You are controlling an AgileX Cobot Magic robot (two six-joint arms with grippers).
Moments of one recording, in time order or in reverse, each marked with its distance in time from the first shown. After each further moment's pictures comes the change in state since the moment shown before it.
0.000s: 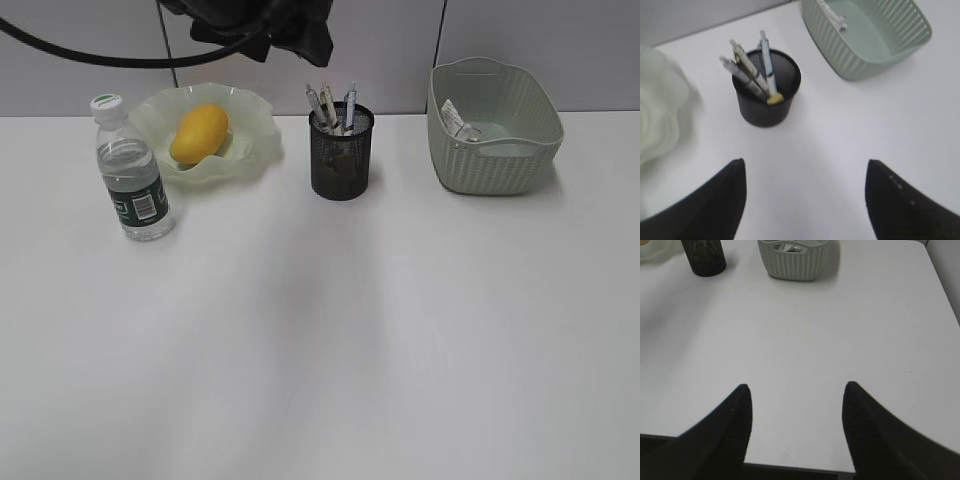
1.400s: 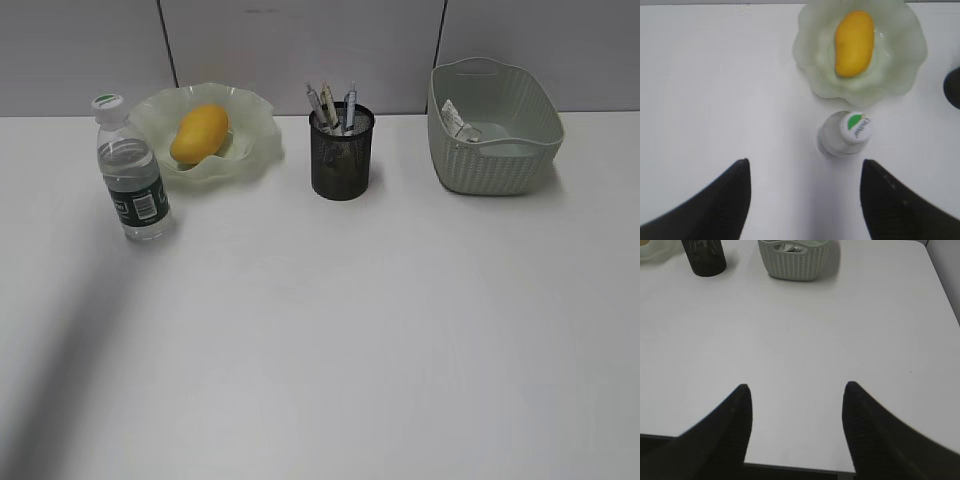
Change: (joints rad) left arm 0.477 -0.169 -0.112 0.137 0.474 -0.061; right arm 0.000 0.000 0.000 0.000 0.000 0.000
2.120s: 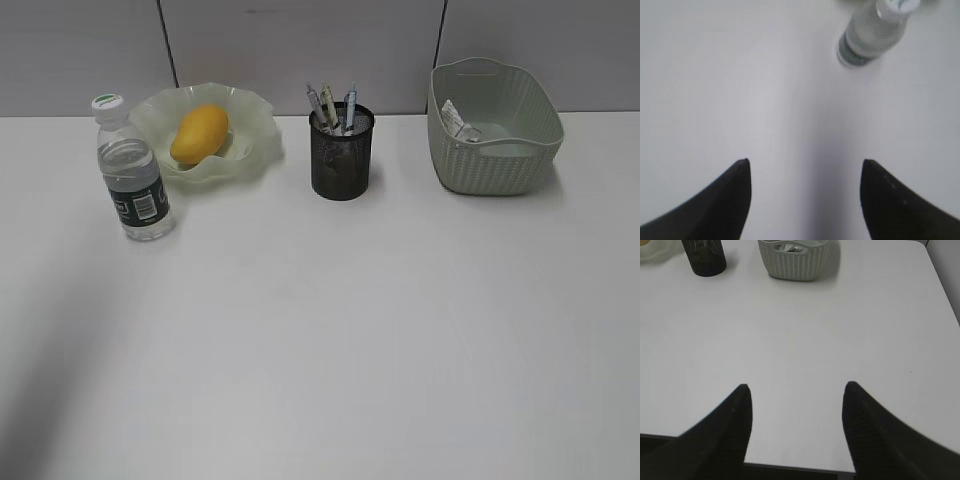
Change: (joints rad) left arm 0.035 -0.287 0.466 0.001 -0.008 0.004; right arm 0.000 0.000 0.000 0.000 0.000 0.000
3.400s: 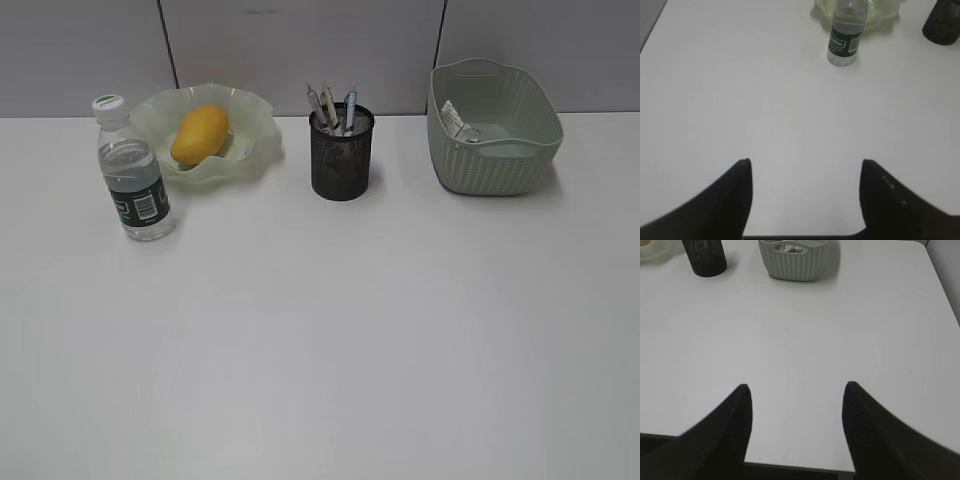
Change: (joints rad) left arm 0.000 -1.256 0.737 -0.001 -0.071 0.000; right arm 0.000 0.000 0.000 0.001 0.000 0.000
